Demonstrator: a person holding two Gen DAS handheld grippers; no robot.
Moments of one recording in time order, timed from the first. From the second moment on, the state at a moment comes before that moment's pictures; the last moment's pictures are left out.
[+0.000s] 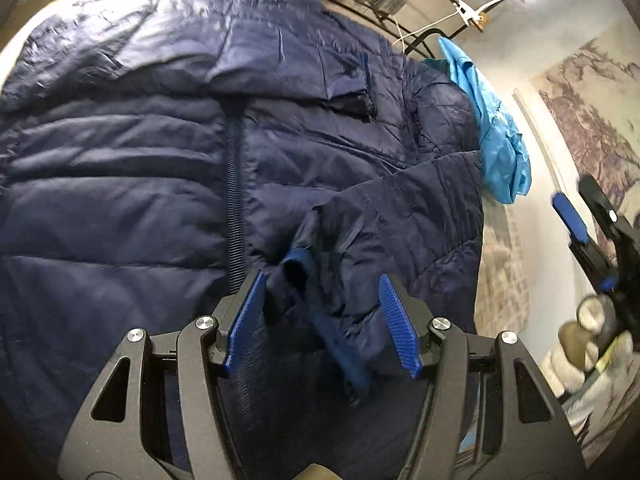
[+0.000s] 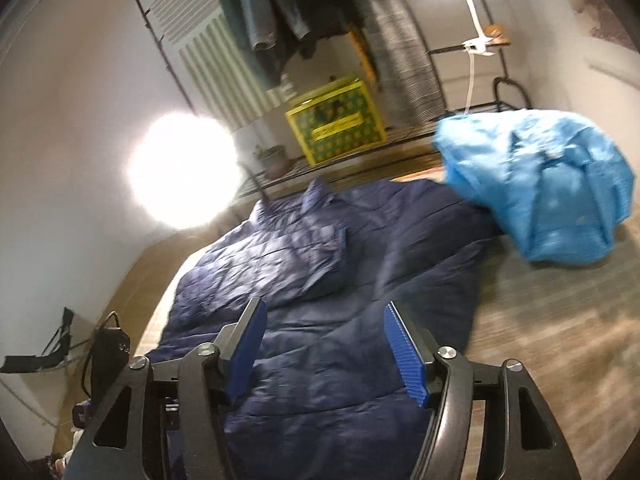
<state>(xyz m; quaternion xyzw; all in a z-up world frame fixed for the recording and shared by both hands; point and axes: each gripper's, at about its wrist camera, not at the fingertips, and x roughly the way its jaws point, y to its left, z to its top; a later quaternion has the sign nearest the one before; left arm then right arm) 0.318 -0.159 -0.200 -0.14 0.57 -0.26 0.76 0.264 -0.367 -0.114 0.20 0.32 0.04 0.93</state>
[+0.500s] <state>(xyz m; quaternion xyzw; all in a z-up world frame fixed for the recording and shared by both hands) 0.343 -0.190 -0.170 -0.03 0.49 -0.24 0.84 0.250 -0.437 -0.123 0.25 0.31 -0.01 0.92</state>
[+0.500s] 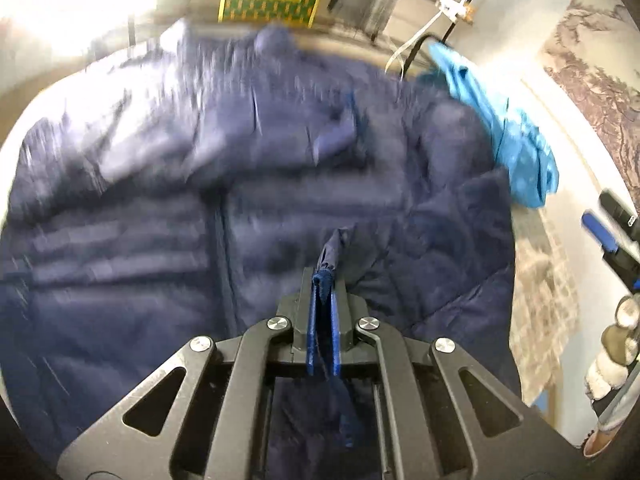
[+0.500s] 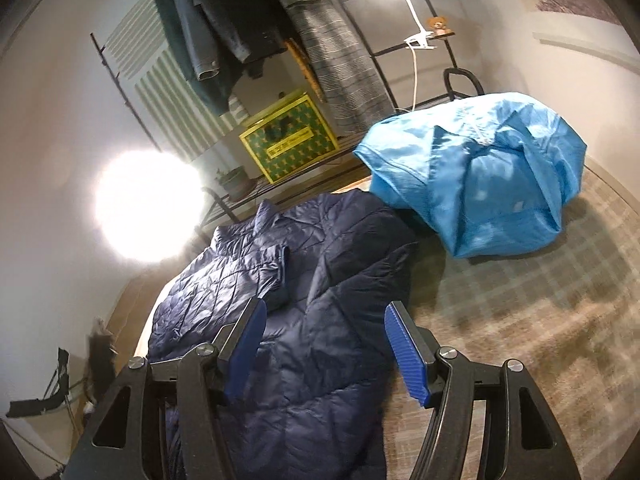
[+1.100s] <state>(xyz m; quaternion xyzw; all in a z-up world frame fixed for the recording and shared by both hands) 0.498 -0.036 -0.172 -0.06 0.43 -0.09 0.90 0.313 -0.396 -0.201 0.17 0.44 -0.02 0.88</state>
